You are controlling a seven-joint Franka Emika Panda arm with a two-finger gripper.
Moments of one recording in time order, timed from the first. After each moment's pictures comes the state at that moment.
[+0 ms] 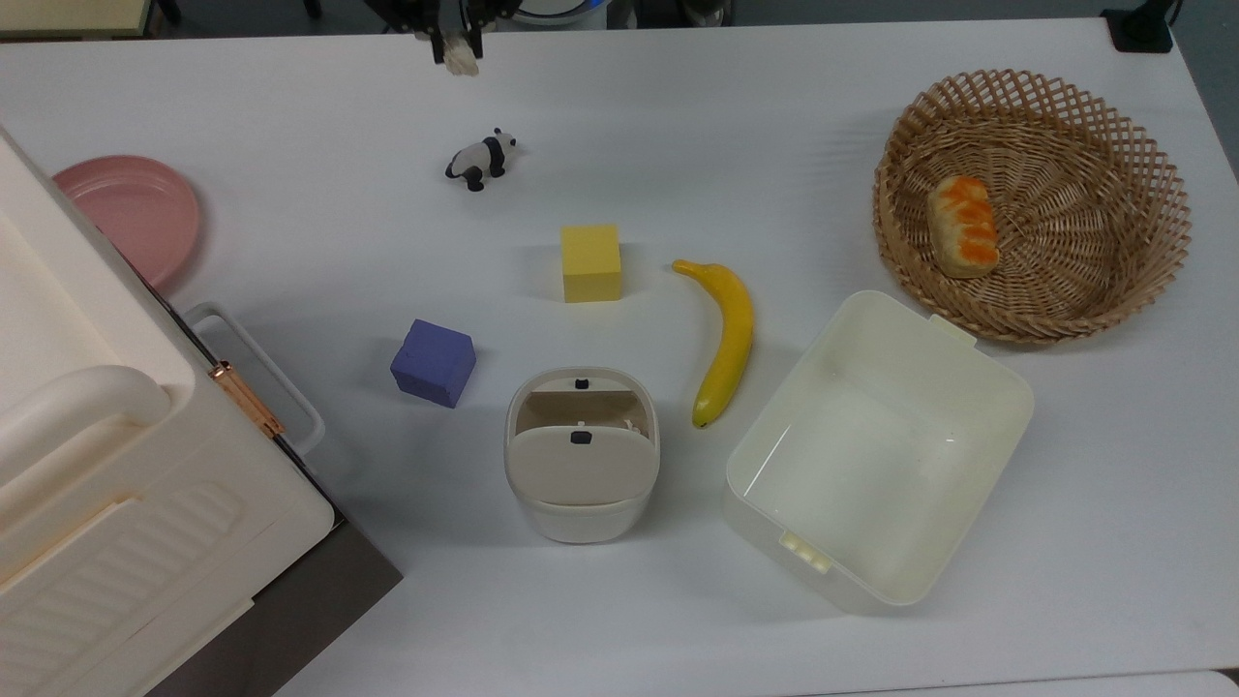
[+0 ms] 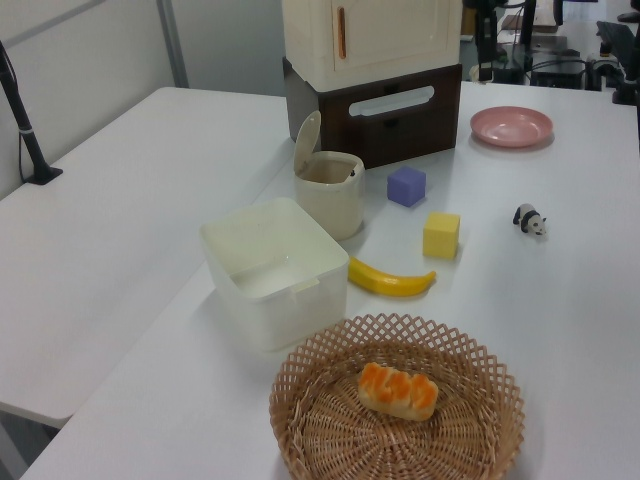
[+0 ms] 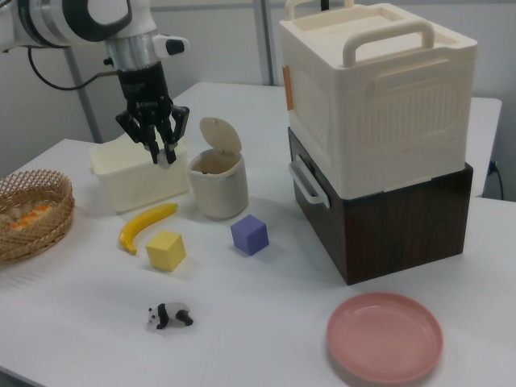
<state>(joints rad) 0.00 0.05 0.01 -1.54 -0.10 1.53 -0.27</state>
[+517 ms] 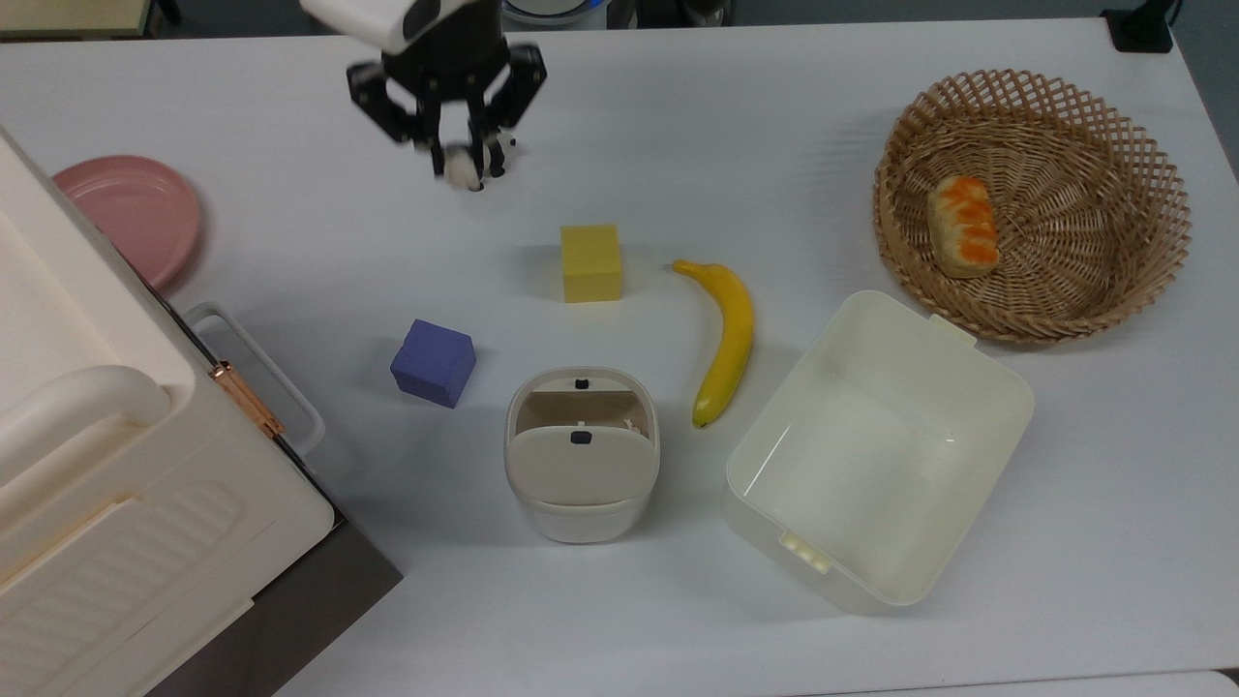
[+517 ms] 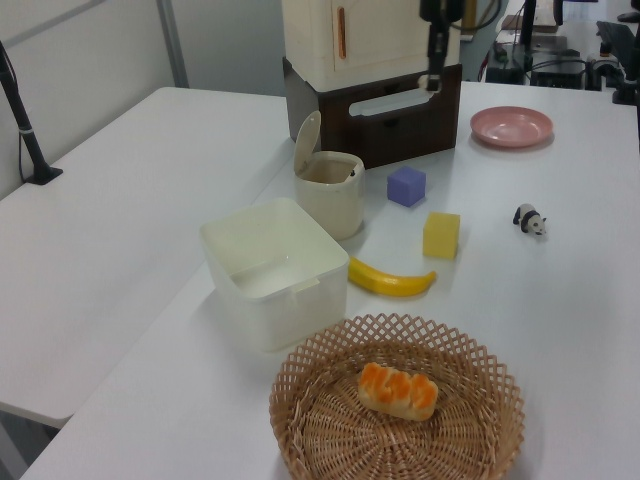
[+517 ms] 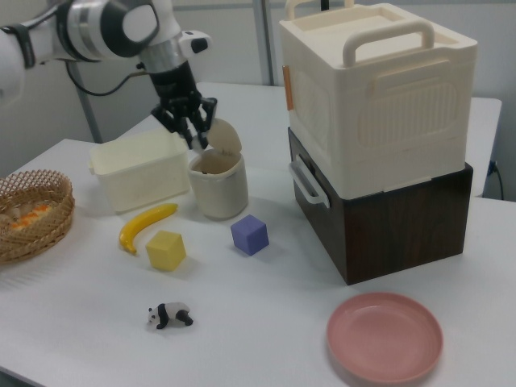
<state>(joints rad) 0.00 0.22 0.02 -1.43 -0.10 1.76 -0.25</state>
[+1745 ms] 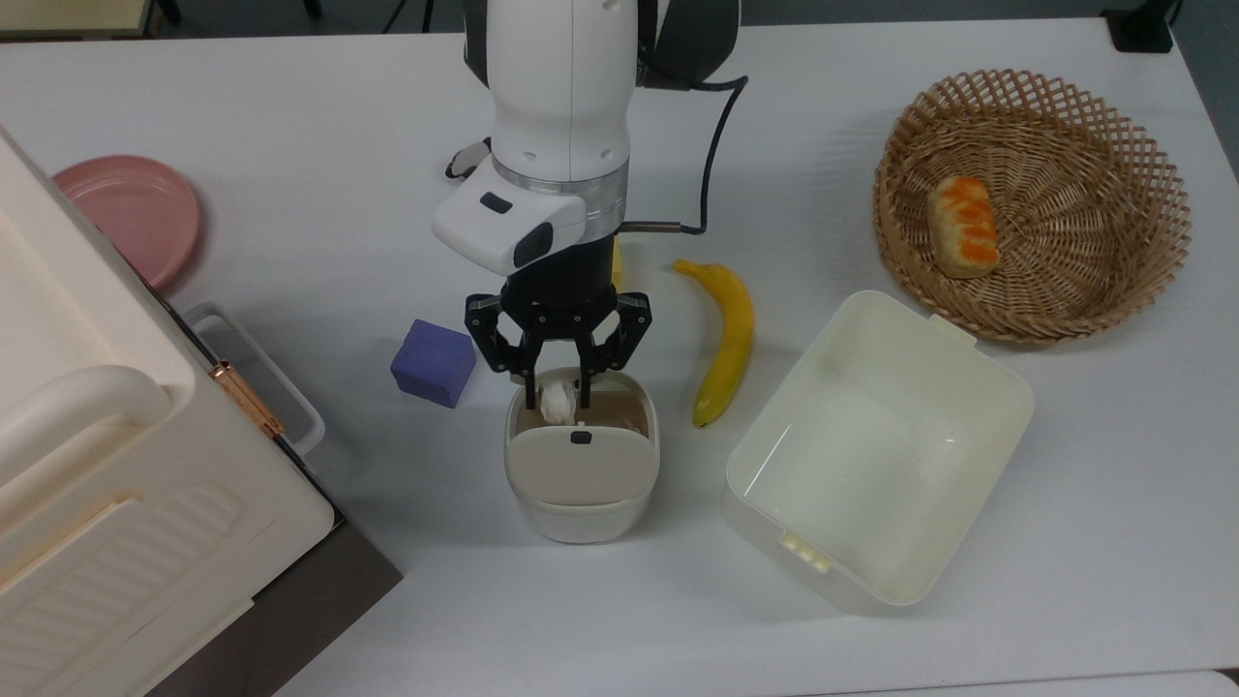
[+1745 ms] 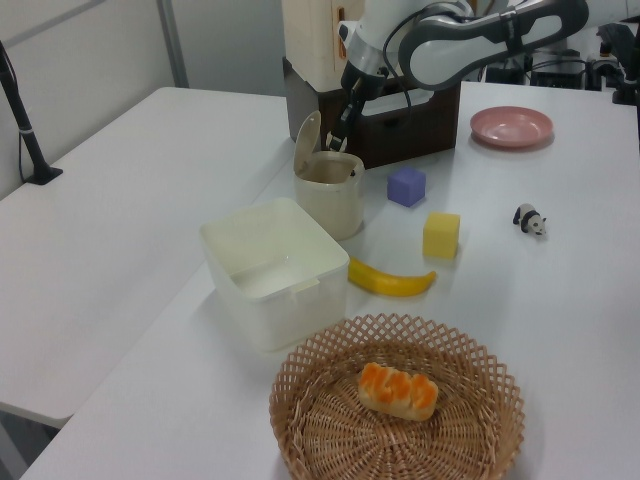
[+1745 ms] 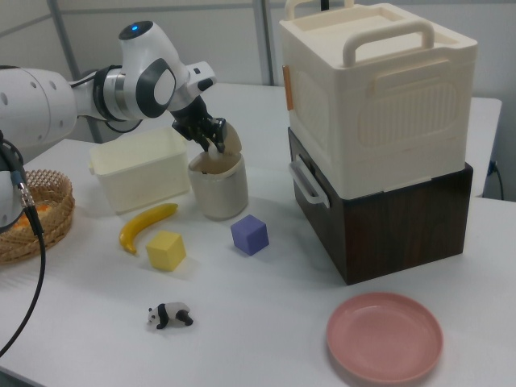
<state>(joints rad) 0.09 0.48 0.03 -1.40 -0.13 2.30 0.08</state>
